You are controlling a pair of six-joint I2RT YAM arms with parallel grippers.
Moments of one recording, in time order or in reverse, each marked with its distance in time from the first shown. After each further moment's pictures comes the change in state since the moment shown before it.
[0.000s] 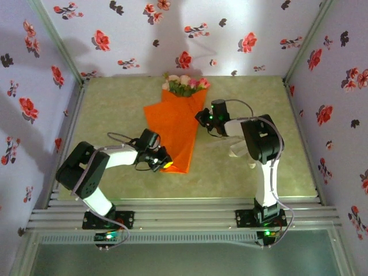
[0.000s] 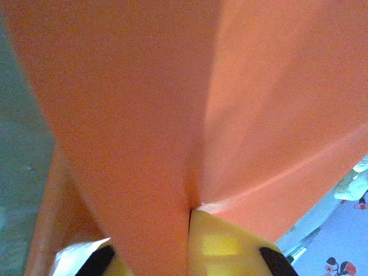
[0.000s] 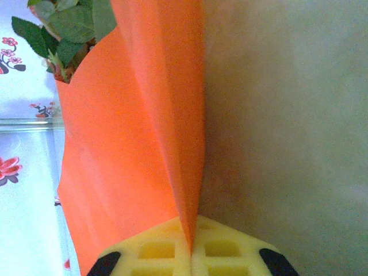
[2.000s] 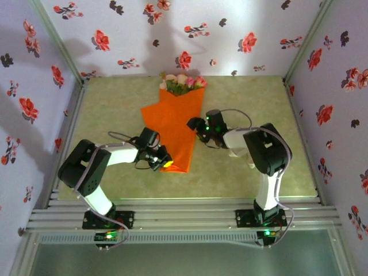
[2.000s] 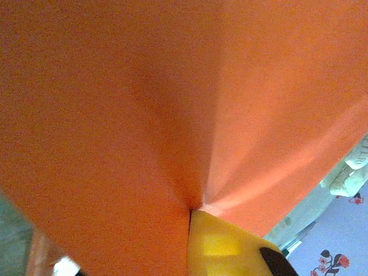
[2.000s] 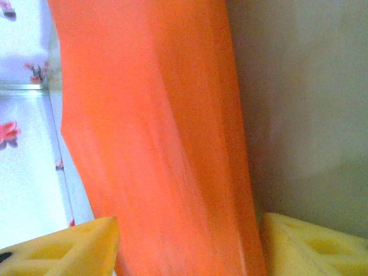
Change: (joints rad) left arm 0.016 0.032 0.018 -0.011 0.043 0.016; right arm 0.152 -0.219 -0.271 0.027 0.047 0.100
